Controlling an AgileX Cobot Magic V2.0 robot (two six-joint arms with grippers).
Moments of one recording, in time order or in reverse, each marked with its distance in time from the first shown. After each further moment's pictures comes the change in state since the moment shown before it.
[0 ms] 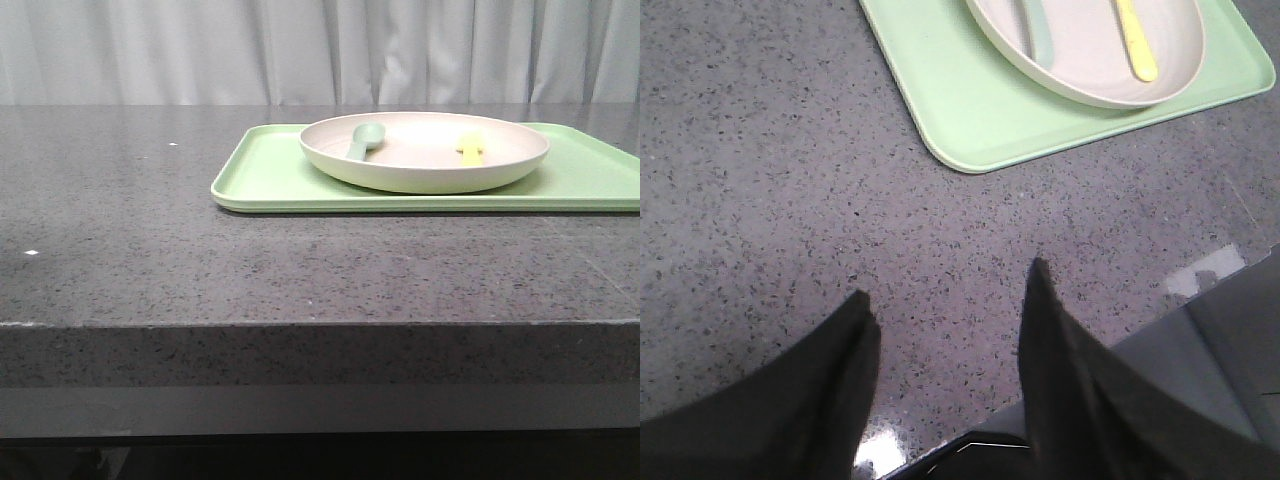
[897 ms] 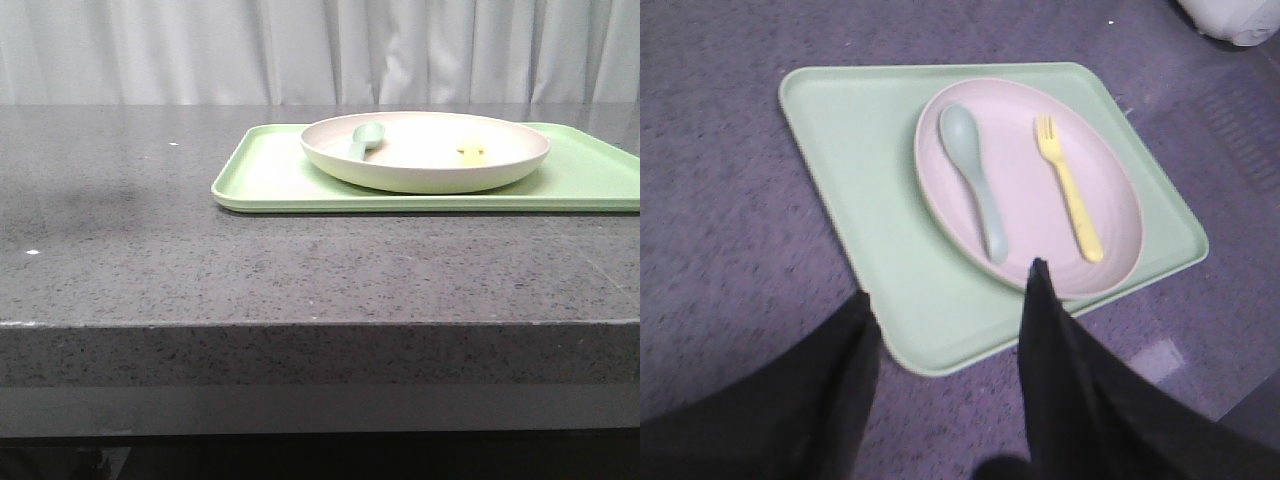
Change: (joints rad) left arm -0.035 0.217 -0.244 -0.129 -0.097 -0.001; right arm 0.000 0.000 0.000 0.000 0.048 0.000
